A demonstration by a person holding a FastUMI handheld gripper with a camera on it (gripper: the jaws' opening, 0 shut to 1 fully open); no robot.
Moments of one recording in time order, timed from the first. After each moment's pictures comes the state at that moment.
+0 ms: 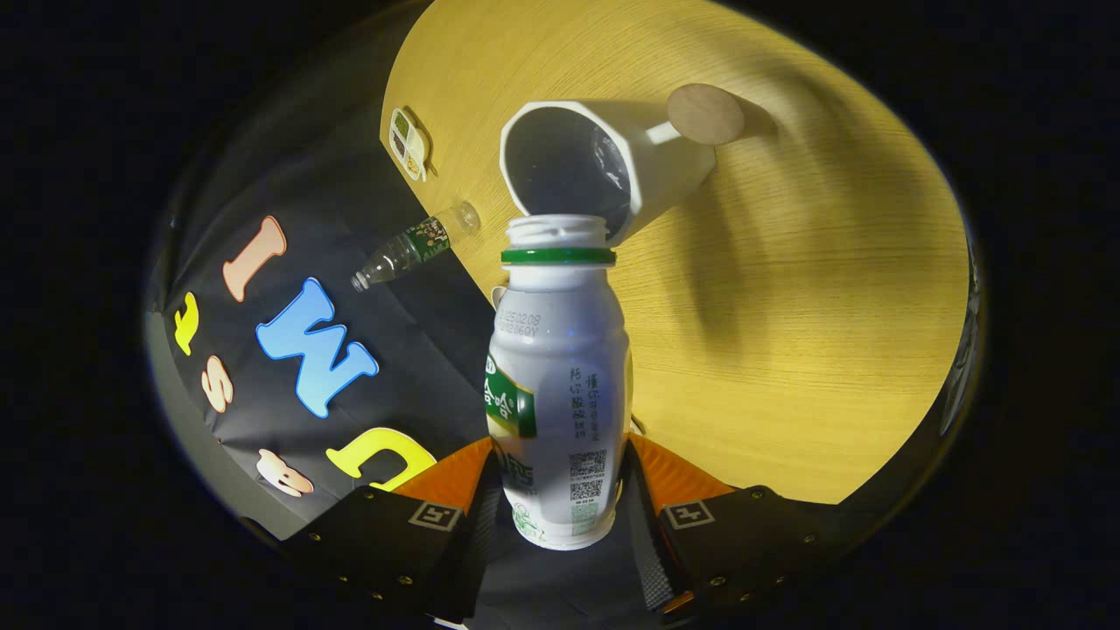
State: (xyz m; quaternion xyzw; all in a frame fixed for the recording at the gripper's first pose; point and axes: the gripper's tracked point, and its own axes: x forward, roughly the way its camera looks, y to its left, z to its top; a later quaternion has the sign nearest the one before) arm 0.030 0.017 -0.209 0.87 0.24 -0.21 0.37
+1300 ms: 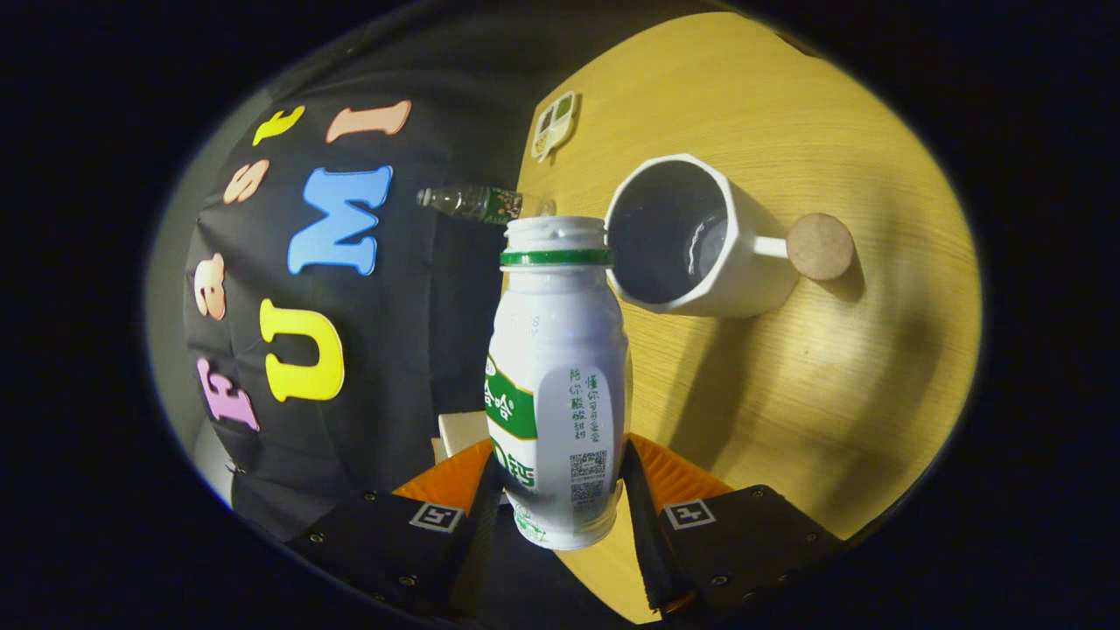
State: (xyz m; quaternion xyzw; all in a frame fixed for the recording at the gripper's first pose) arm 0.011 0.025 -0.261 0.65 0.28 -0.18 0.68
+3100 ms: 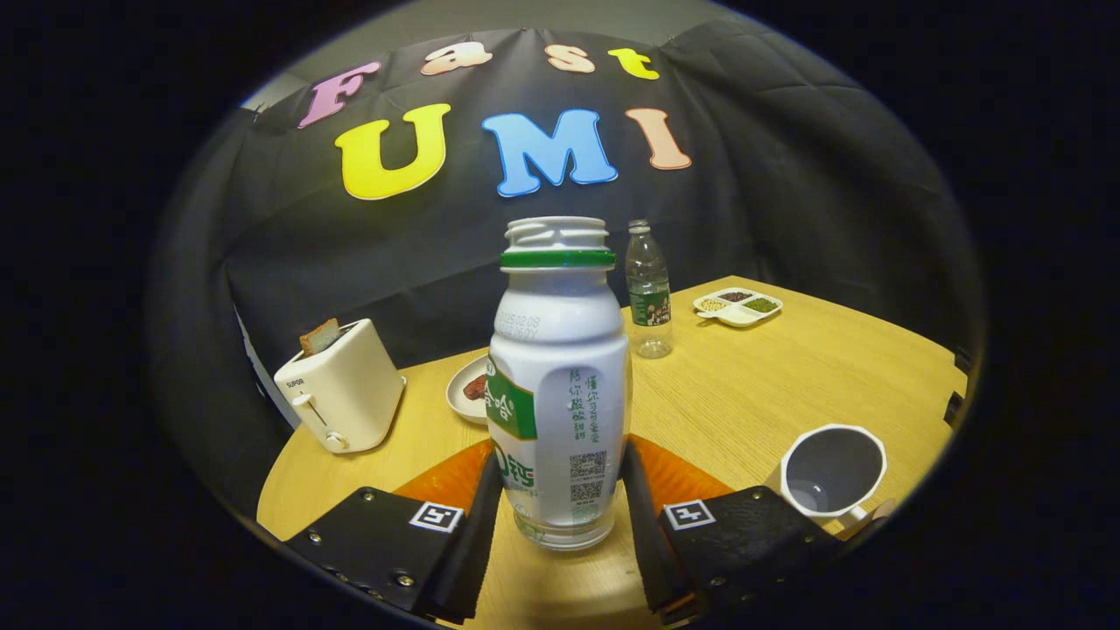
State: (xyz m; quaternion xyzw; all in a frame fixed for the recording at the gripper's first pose) arm 0.104 0.001 -0.277 0.14 0.26 -0.15 0.94
